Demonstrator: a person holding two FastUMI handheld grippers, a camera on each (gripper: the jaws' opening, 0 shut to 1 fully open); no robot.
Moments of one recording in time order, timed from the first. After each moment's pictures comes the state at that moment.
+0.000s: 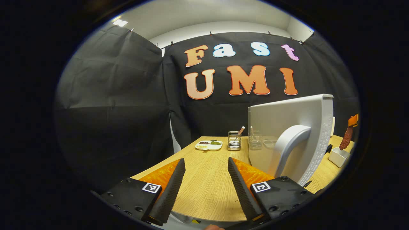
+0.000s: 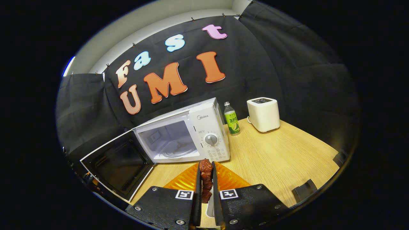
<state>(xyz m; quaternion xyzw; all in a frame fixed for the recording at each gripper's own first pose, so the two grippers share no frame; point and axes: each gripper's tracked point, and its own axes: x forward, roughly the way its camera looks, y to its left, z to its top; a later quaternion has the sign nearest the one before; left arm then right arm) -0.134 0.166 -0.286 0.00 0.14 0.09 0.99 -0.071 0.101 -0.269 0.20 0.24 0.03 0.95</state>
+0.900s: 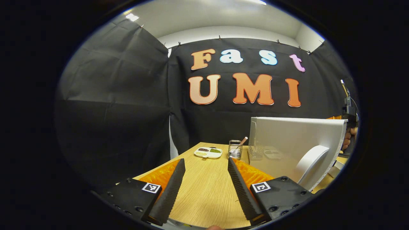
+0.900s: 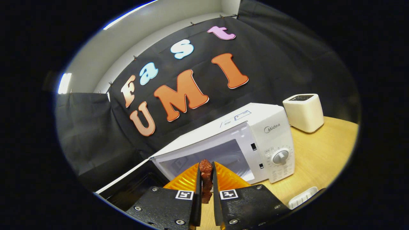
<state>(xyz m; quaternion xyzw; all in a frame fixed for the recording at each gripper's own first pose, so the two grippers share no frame) -0.115 0.190 -0.281 -0.03 0.12 0.09 0.99 0.074 0.236 -0.265 0.32 0.17 0.04 0.93</state>
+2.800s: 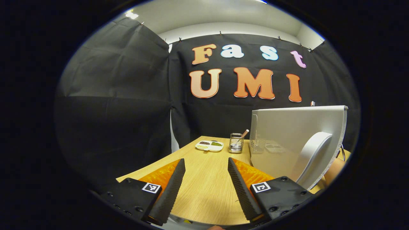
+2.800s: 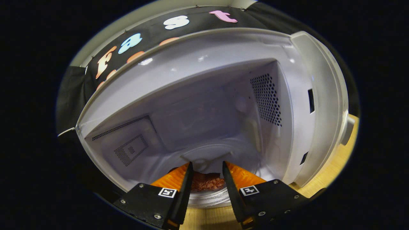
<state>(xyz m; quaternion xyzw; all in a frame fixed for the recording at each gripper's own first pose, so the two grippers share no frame) -0.126 0.177 -0.296 -0.04 0.15 0.08 0.99 0.166 0.293 -0.412 0.18 0.23 -0.03 0.96</state>
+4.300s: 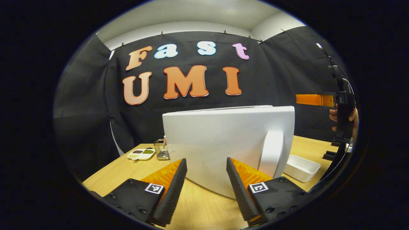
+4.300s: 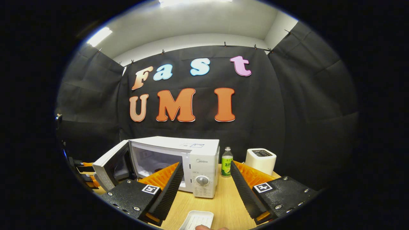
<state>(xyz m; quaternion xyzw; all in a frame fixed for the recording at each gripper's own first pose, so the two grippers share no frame) -0.081 -0.082 -0.275 0.00 0.14 -0.15 0.98 -0.028 0.061 -0.207 0.05 0.09 0.03 0.99</state>
